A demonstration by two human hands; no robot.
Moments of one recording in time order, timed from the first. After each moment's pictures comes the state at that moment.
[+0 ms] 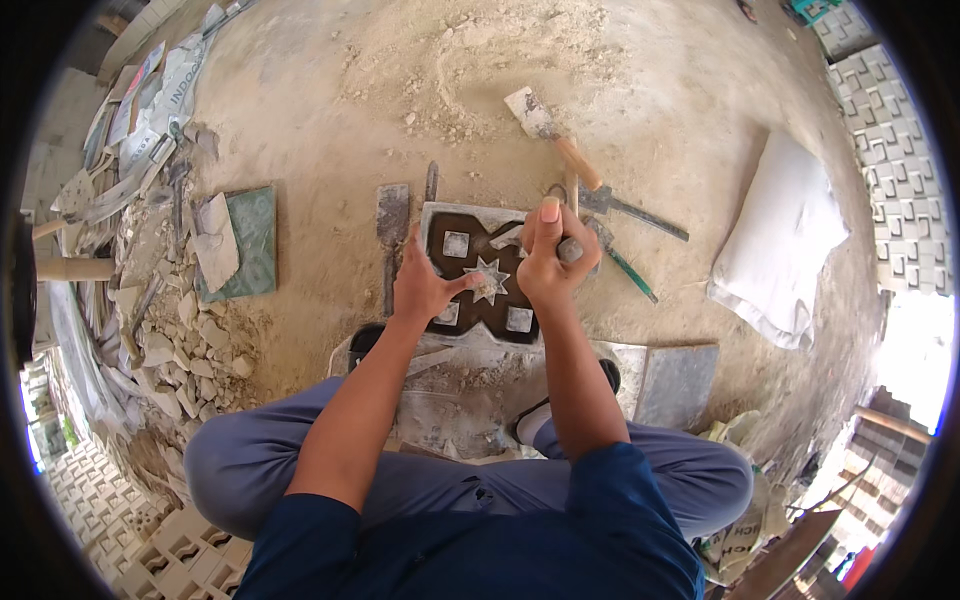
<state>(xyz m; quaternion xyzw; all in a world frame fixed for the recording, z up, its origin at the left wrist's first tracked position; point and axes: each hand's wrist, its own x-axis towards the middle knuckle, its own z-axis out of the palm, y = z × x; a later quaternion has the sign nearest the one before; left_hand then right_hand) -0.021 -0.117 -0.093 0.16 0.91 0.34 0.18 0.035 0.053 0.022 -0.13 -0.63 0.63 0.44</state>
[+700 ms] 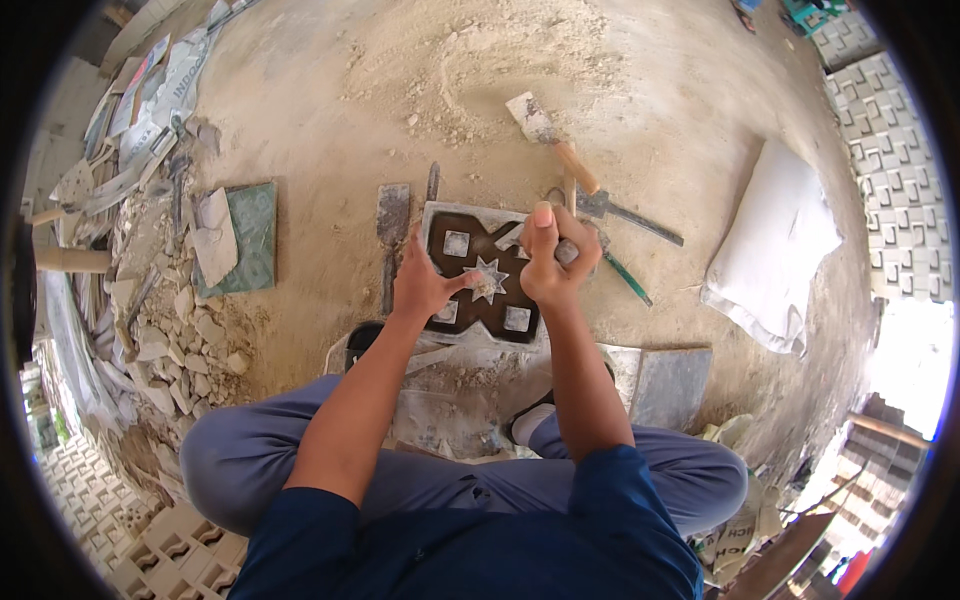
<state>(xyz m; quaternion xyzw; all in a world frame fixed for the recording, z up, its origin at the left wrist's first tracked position) -0.021 -0.114 -0.101 0.16 0.91 0.35 0.17 0.043 0.060 0.031 -0.09 -0.67 0.62 0.40</state>
